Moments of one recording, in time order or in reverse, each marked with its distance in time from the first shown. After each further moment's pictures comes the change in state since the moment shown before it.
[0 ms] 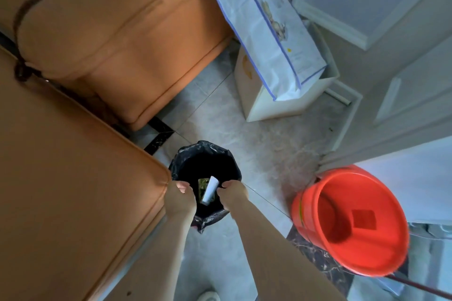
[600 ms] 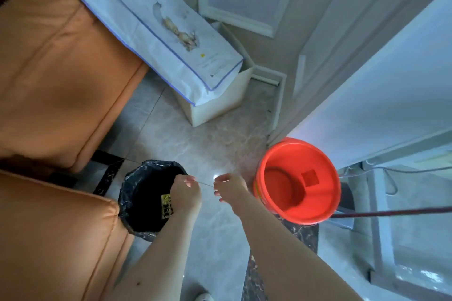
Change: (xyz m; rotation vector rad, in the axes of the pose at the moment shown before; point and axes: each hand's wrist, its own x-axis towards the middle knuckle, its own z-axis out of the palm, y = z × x) left_hand -0.092 0.065 0.077 0.075 -0.283 0.174; right_hand -0.048 0.034 -0.122 0.320 0.110 -0.008
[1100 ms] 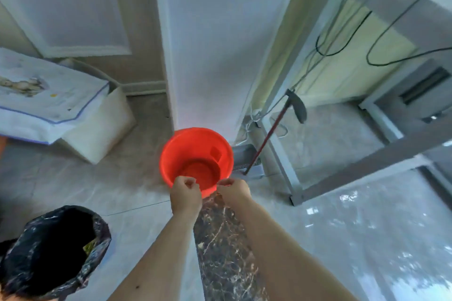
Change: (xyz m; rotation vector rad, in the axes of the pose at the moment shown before) left_hand -0.215 -0.005 0.152 0.315 -0.394 0.360; right_hand -0.129 0.166 -0.205 0.337 0.418 0.053
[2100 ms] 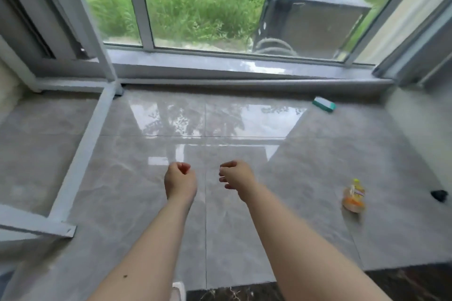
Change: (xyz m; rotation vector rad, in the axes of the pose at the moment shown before) left_hand -0.630 -0.076 0.417 0.549 -1.052 0.552; right_hand -0.352 0.524 -0.462 1.078 0.898 0.435
